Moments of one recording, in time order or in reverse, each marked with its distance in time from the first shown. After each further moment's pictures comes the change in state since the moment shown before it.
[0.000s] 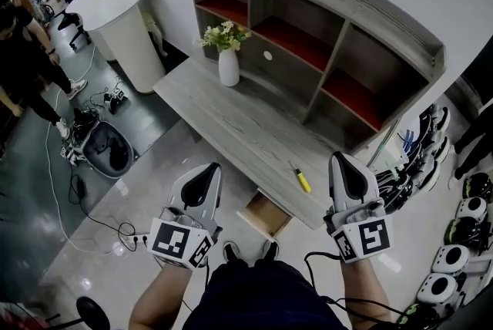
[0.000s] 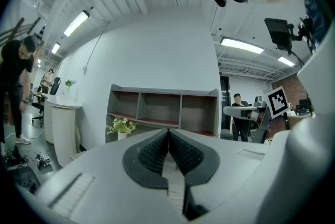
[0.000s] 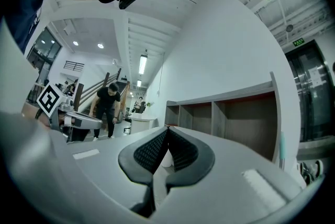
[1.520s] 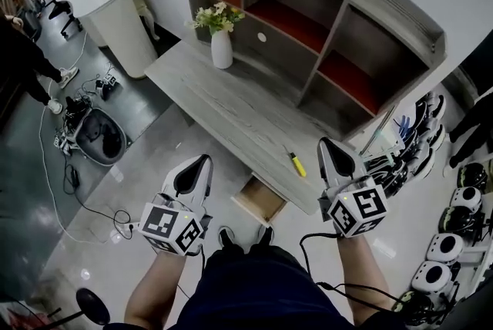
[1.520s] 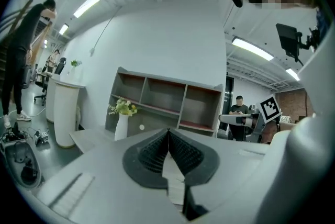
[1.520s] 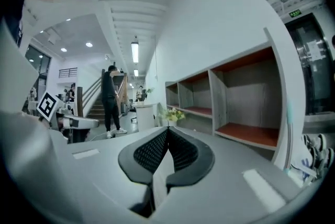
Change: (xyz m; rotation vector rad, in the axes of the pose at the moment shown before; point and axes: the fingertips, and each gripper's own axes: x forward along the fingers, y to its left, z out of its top) left arm -0.002 0.016 -0.048 -0.132 0.111 -0.006; right arm 0.017 -0.011 -0.066 0.164 0.197 0.038
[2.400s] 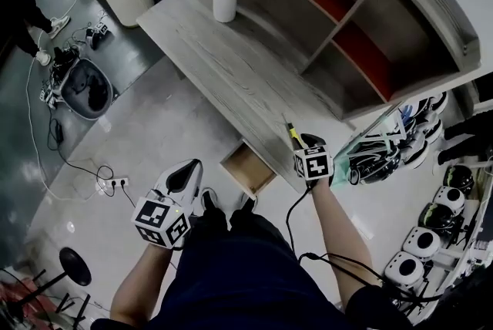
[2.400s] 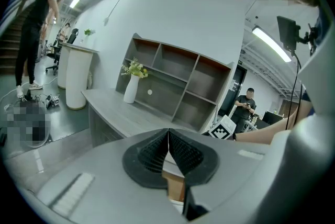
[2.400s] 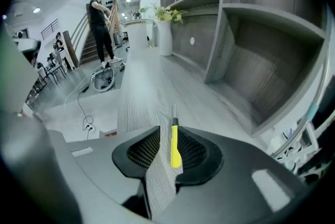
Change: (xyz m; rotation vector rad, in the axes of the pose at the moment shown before) left arm -0.034 0.006 -0.131 -0.161 0.272 0.061; right arm 0.052 -0.075 -0.314 -0.103 0.808 -0.072
